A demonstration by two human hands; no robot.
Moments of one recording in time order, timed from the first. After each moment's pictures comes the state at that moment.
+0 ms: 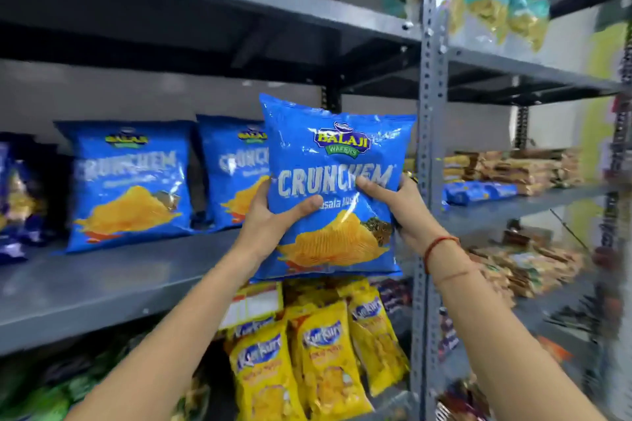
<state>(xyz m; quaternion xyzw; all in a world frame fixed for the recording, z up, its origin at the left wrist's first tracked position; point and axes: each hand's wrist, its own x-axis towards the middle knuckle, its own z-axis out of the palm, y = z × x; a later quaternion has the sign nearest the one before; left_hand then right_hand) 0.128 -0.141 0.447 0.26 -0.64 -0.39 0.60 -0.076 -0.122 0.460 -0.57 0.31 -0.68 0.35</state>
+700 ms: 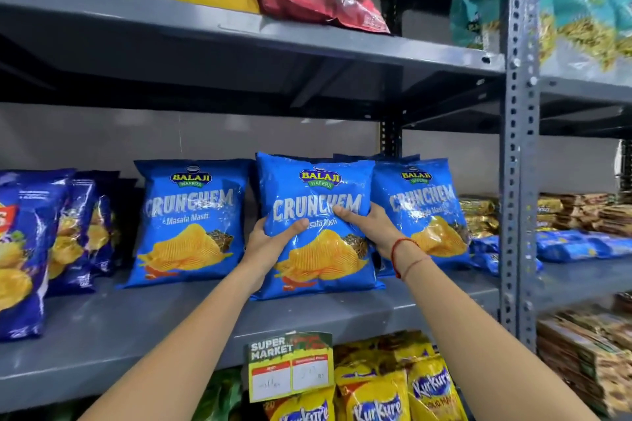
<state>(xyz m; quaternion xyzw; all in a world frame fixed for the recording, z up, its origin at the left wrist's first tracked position) 0.194 -0.218 0.453 0.40 -0.55 -0.37 0.63 -0.007 -0.247 0.478 -0.62 0.37 -0.57 0.38</state>
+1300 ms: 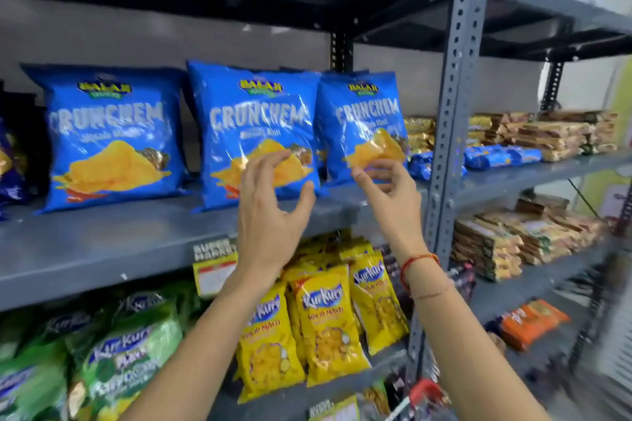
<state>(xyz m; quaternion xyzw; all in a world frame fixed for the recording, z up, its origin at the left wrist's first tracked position) 0.112 -0.139 0.404 0.34 -0.67 0.01 0.66 -0.053 -0.148 0.405 -0.53 0.46 -0.69 0.15</state>
